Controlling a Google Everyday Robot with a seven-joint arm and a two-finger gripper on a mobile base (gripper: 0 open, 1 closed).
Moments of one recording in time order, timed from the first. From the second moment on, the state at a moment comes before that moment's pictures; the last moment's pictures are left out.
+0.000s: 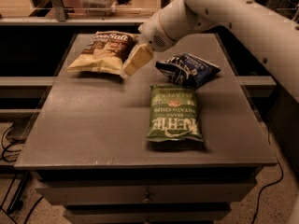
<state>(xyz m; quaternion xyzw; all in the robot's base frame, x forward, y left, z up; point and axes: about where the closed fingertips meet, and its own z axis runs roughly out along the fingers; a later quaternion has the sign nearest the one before) 0.653 0.057 0.926 -0.60 0.68 0.18 0.38</state>
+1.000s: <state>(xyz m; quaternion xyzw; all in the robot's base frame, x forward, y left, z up) 0.705 0.110 0.879 -0.54 0.69 0.23 0.42</state>
